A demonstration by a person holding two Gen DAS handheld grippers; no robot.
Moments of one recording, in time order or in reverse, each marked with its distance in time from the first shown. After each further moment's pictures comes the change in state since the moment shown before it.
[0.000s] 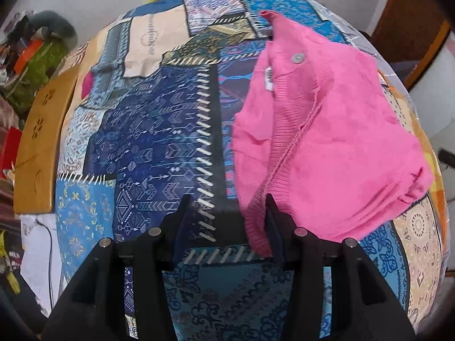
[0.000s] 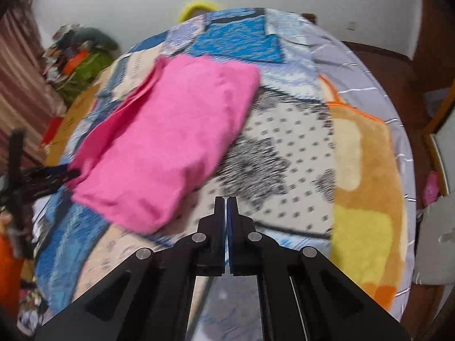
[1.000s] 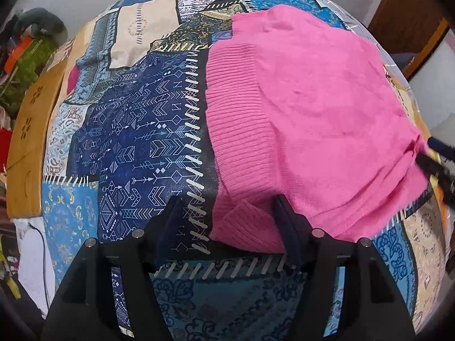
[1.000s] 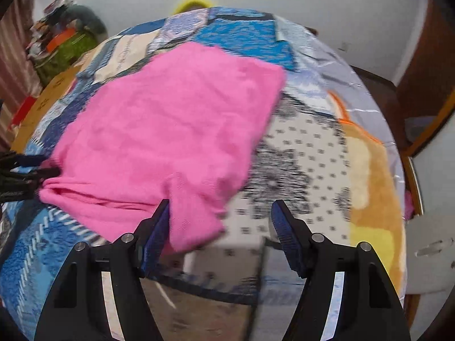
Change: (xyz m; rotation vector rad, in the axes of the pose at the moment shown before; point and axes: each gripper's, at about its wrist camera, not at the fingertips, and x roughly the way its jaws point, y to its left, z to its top) left arm 0.024 -0.005 0.005 0.040 0.043 -0.028; right arm 0.052 0.043 0.005 -0.062 -0.030 -0.220
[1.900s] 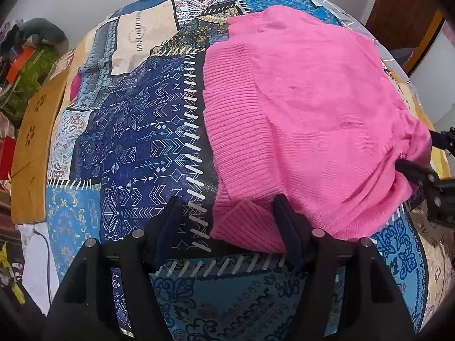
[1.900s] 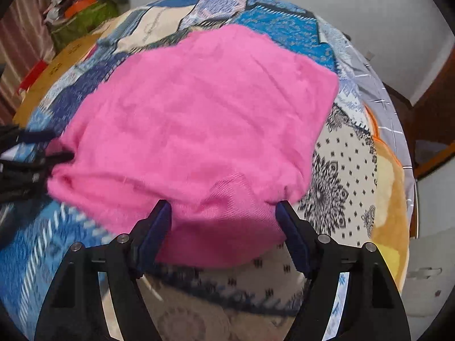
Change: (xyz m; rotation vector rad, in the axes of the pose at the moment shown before) left arm 0.000 -0.004 -0.008 0.023 -0.033 0.022; right arm 0.024 0.058 0.011 -0.145 0.076 0.012
